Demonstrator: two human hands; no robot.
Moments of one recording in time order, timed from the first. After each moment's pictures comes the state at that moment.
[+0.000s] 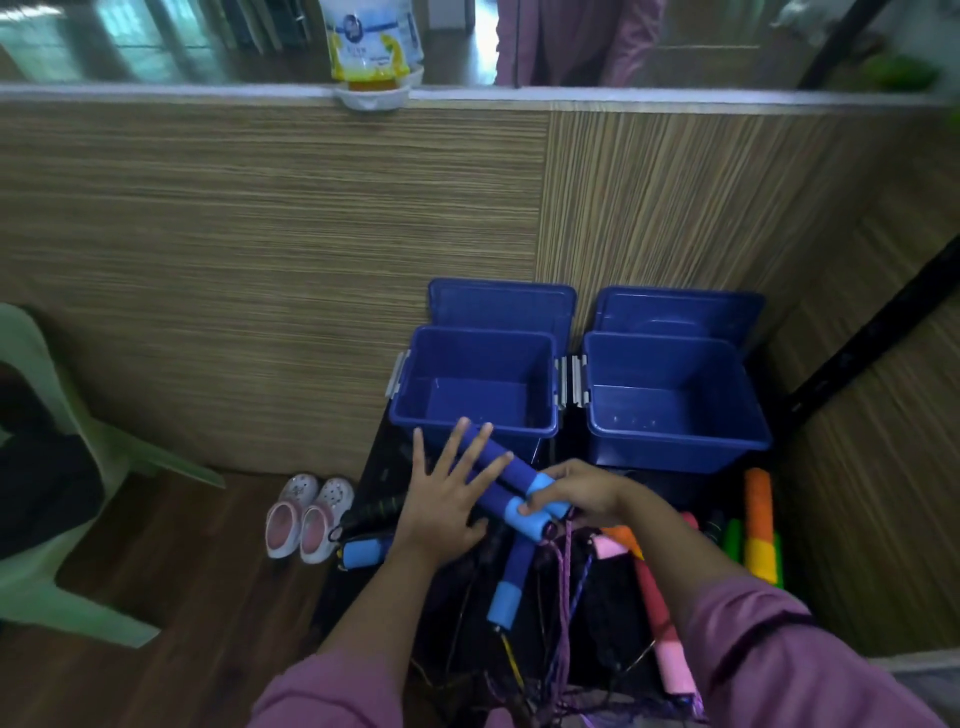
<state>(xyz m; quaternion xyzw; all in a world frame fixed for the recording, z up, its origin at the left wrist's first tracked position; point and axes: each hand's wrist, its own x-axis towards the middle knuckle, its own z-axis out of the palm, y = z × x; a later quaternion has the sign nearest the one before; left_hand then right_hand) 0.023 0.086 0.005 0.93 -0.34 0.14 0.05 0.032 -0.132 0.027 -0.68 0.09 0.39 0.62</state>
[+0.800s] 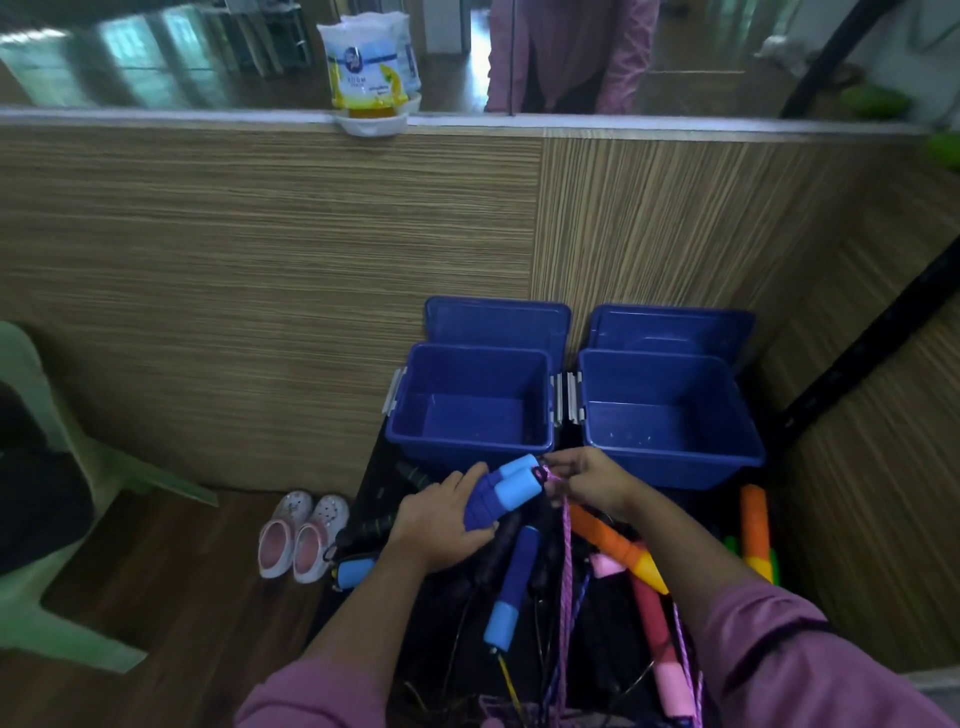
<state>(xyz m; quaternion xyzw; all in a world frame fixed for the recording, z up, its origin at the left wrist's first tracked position) 0.033 0.085 0.015 0.97 -0.20 -0.06 0.13 0.048 -0.152 0.034 -0.76 0.06 0.25 0.60</state>
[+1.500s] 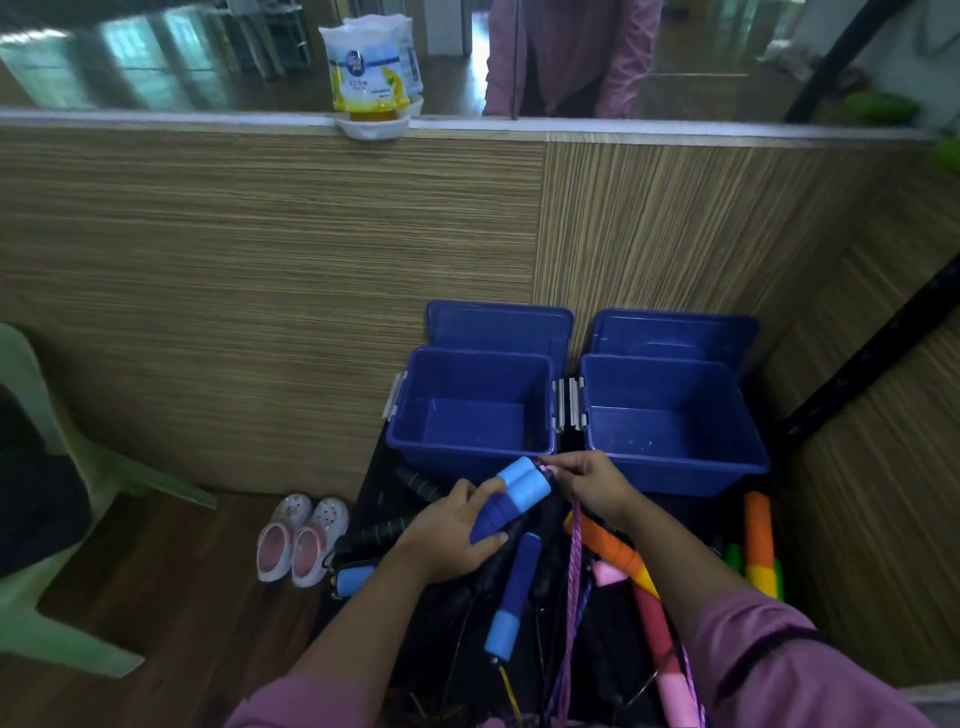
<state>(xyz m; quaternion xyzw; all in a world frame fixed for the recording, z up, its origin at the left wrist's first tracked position) 0.031 0.081 0.021 0.93 -0.24 -0.15 0.23 0.051 -0.145 0.033 -0.77 0.07 0.17 0.61</state>
